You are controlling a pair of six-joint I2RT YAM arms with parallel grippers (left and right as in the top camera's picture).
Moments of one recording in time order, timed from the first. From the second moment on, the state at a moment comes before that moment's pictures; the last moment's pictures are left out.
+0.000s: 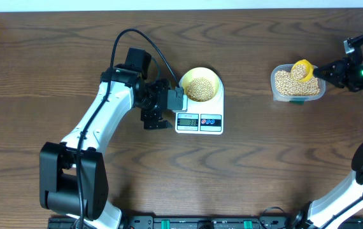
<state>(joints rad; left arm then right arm) -0.23 1.74 1.27 -0.92 0.48 1.37 -0.46 1.99 1.63 -1.05 -0.90 -0.19</state>
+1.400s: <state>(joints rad) -0.23 1.74 1.27 -0.92 0.48 1.37 -0.21 1.99 1.63 -1.04 -1.04 -0.19</state>
